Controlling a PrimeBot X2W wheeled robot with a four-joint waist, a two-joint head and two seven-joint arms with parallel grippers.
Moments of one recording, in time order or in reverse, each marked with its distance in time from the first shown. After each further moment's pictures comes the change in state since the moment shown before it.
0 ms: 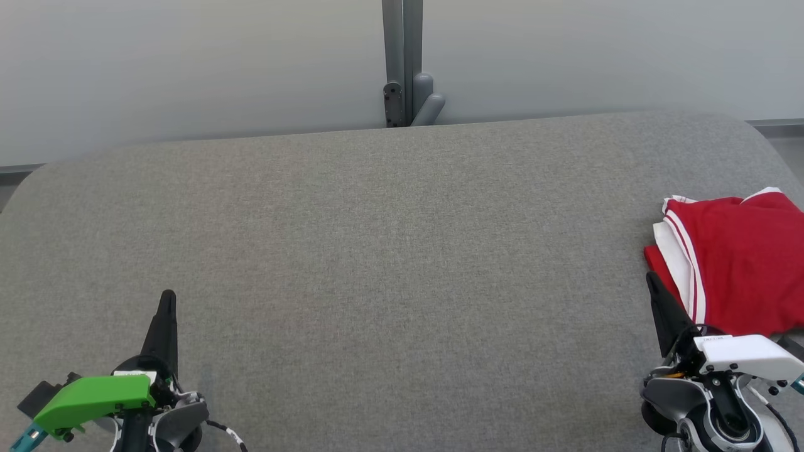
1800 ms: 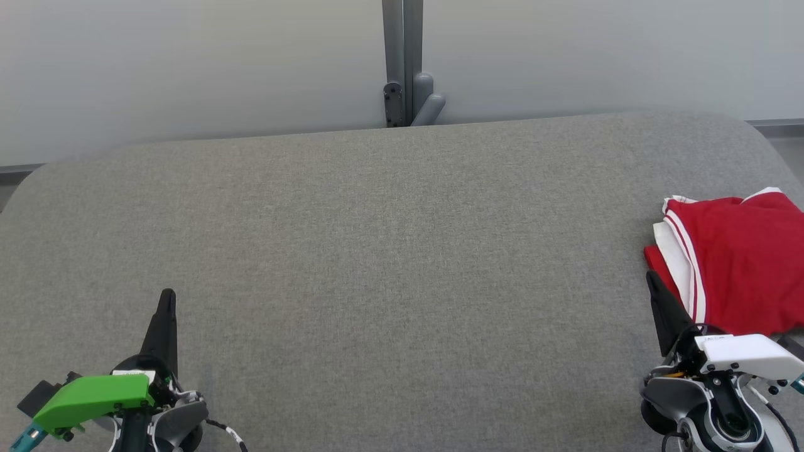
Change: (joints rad) left arm -0.002 0.000 0.002 -0.003 -0.014 0.000 0.006; right arm -0.001 0.000 -0.002 -0.003 0.013 0.000 0.005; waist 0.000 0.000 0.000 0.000
